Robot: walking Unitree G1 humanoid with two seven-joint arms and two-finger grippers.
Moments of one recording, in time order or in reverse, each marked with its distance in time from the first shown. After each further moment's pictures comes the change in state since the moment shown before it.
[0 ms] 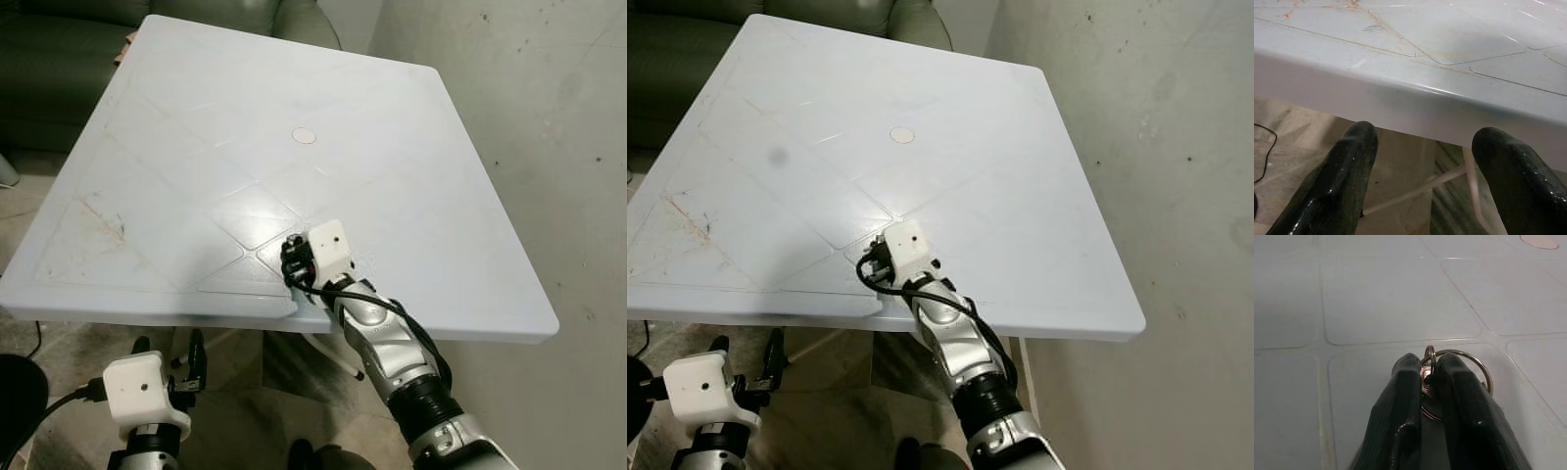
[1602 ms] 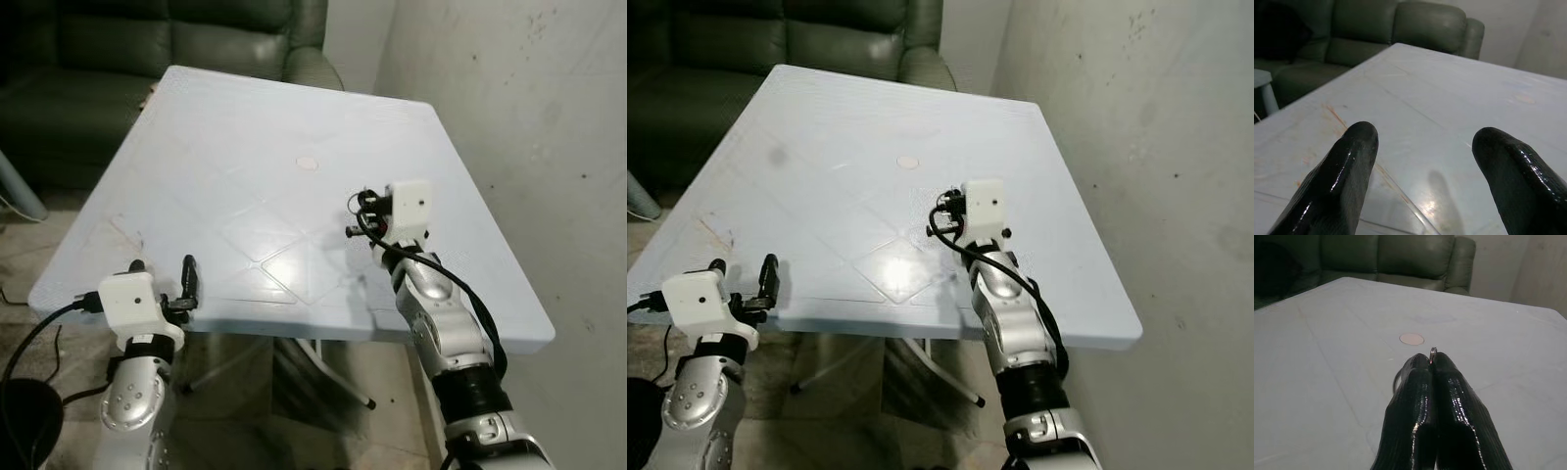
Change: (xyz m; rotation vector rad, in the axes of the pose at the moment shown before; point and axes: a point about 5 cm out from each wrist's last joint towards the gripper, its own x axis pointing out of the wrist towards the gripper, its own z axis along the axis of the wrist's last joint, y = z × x) left arm 0.081 0.006 0.042 0.004 -0.163 -0.037; right arm -0.033 -0.080 0.029 0.096 -0.168 -0.280
